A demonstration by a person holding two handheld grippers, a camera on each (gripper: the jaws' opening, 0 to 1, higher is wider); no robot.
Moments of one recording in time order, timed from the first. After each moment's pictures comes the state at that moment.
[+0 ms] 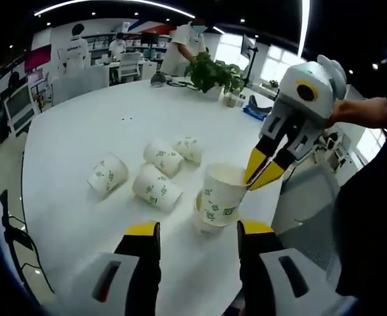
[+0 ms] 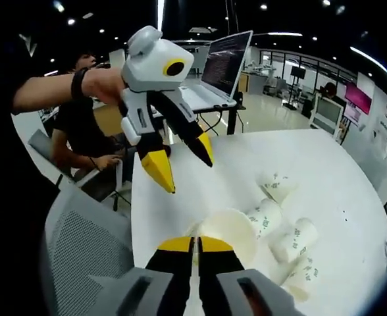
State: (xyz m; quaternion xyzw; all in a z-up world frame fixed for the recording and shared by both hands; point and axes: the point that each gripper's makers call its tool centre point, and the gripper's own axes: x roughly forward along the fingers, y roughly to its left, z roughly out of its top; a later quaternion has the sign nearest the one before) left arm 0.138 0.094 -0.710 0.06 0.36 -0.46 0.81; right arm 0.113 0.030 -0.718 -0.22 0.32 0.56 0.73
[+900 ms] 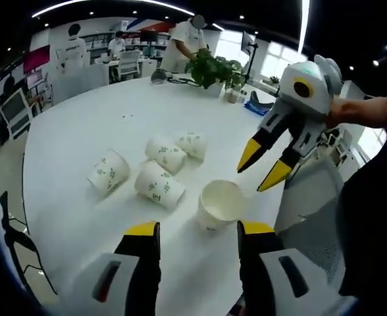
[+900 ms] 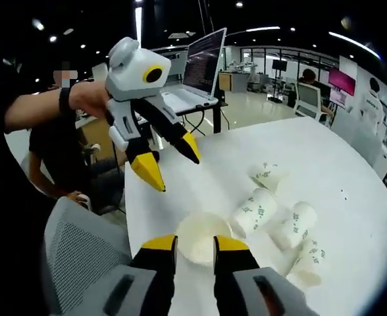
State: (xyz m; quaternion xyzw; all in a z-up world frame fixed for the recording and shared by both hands) left arm 0.145 0.098 -0.720 0.08 0.37 -0.46 0.80; right arm 0.119 0.016 -0.721 -0.15 0.34 0.52 0.77
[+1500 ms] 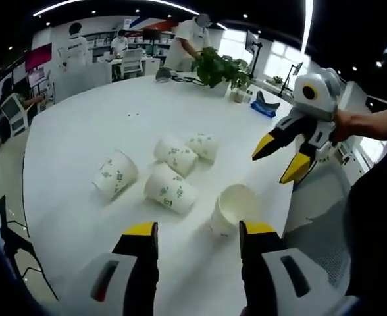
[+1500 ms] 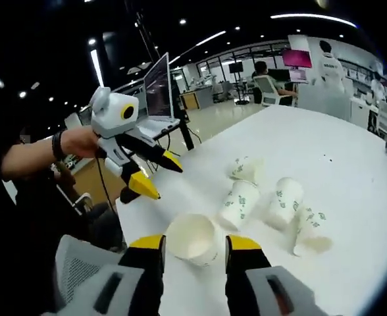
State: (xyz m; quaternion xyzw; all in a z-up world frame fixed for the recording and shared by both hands) left arm 0.170 0.096 -0.724 0.07 0.37 -0.46 0.81; right arm 0.129 -0.011 -0.719 0.00 0.34 0.46 0.82
